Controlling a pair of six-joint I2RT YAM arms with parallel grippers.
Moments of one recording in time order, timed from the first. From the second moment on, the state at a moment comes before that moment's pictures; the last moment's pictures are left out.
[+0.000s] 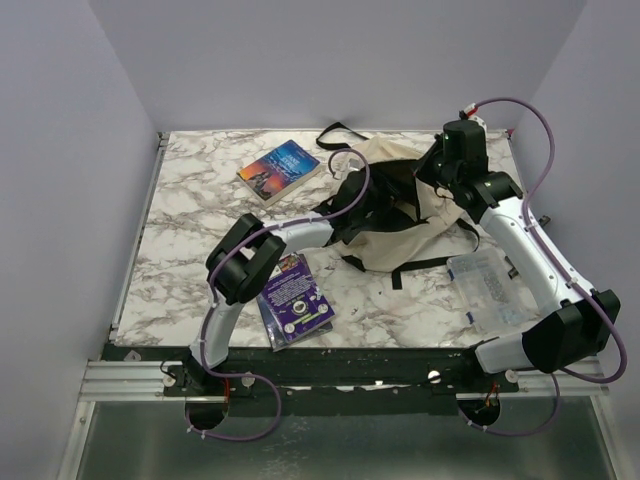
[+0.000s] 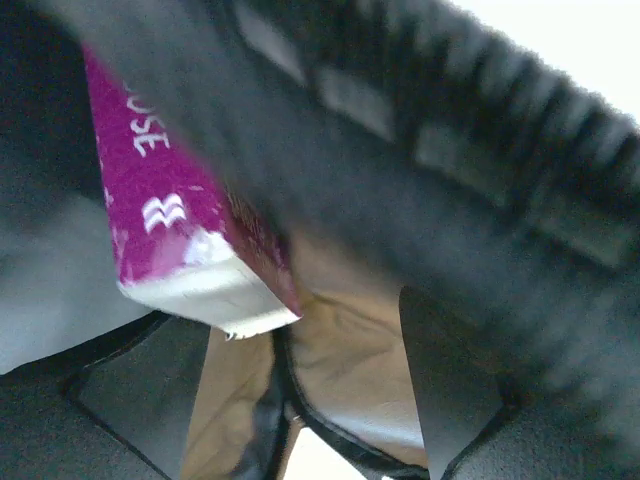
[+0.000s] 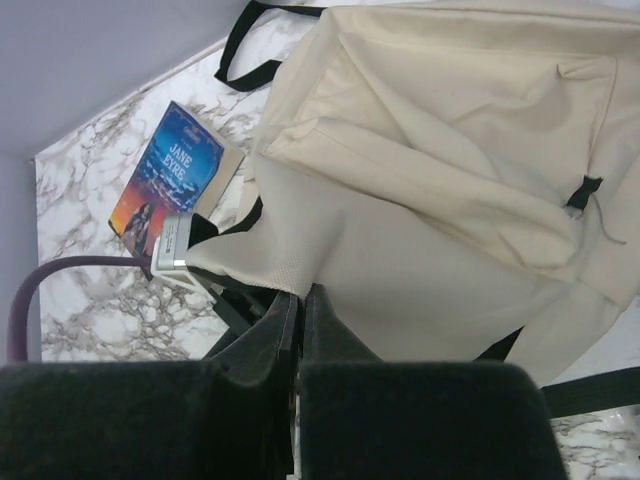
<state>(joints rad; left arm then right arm) -0.77 2.10 1.43 0.39 0.06 -1.46 0.34 1.41 1.40 -0.50 0.19 0.65</state>
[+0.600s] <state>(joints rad) -0.75 1.97 1.18 0.41 0.06 -1.49 0.33 1.39 1.40 -0.51 0.20 0.65</state>
